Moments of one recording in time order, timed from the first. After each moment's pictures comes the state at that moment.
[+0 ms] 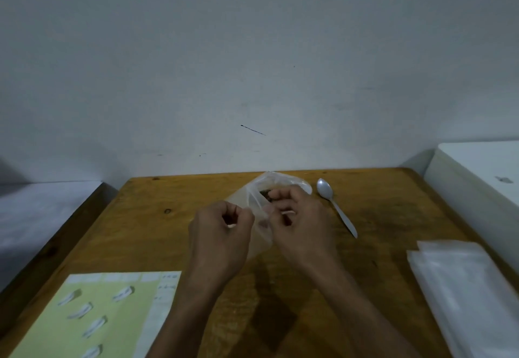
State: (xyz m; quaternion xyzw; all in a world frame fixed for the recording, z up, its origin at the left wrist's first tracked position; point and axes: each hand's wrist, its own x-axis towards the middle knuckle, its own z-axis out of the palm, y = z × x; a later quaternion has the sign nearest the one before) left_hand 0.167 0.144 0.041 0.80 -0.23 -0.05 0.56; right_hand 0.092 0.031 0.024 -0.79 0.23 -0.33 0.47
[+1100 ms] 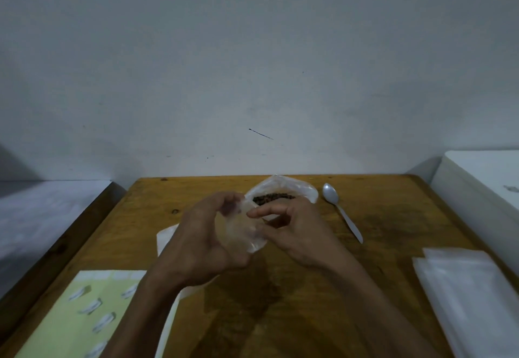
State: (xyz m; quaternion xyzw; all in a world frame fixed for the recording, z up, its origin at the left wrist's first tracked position) left_hand 0.220 0.188 0.031 0.78 -0.50 -0.02 0.37; right_hand 0.097 0.025 0.037 -0.85 0.14 -0.18 0.48
